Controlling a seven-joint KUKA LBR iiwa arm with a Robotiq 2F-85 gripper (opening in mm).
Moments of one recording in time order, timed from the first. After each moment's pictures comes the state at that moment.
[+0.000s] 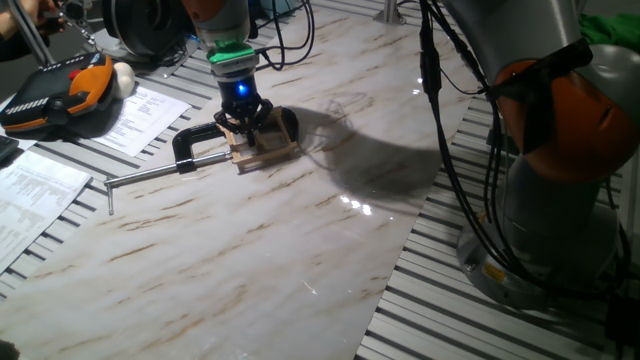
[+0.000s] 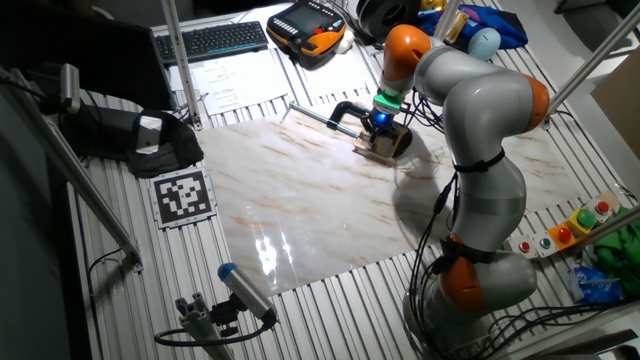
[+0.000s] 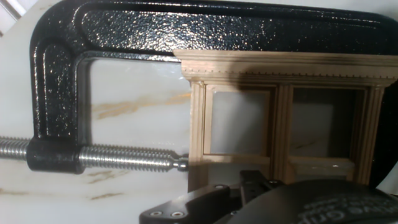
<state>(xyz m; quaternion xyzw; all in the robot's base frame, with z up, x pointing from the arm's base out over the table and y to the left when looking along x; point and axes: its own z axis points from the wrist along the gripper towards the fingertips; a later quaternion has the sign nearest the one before) 0.590 -0.027 0.048 -0.34 -0.94 -0.03 0.07</state>
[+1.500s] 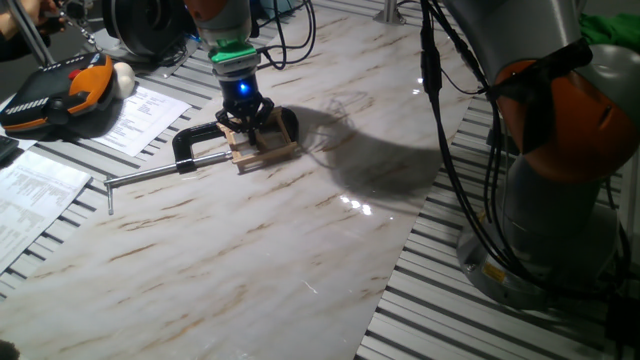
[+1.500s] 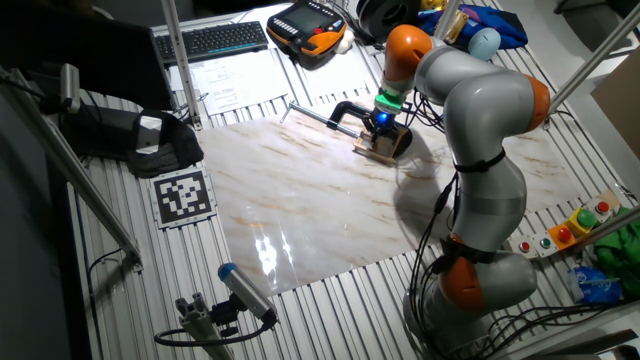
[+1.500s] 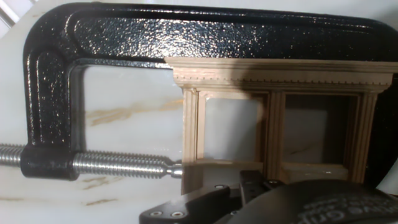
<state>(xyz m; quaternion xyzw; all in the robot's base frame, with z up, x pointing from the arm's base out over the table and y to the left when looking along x) 0.590 -0.032 0.048 -0.34 -0.94 -0.03 0.07</state>
